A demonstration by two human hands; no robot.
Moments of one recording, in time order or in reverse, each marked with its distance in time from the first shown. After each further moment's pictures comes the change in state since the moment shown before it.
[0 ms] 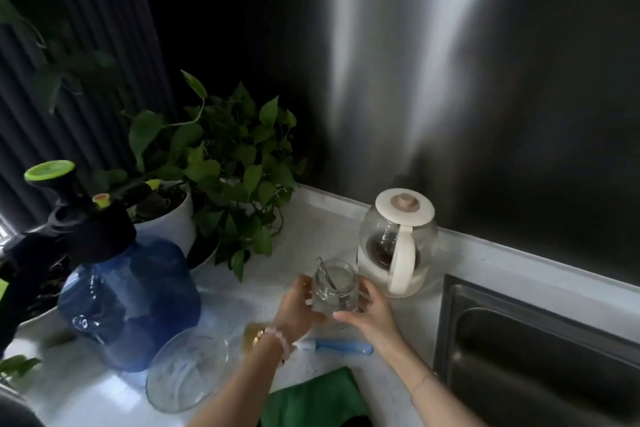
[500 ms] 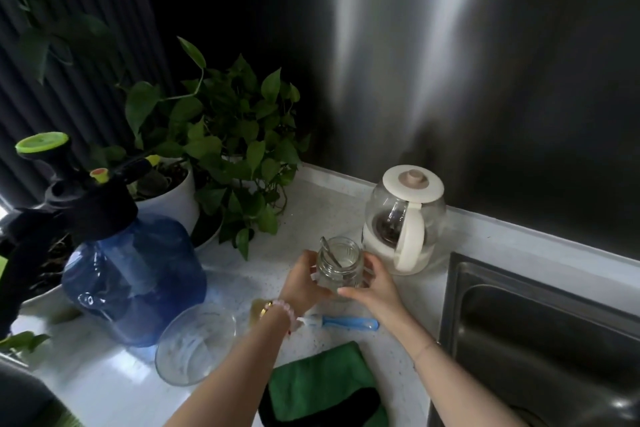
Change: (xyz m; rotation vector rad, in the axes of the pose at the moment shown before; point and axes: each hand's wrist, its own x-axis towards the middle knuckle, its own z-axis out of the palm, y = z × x) left_hand 0.000 0.006 -0.001 0.072 -0.019 -0.021; right_hand 0.006 0.002 0.000 -0.039 -0.041 -0.026
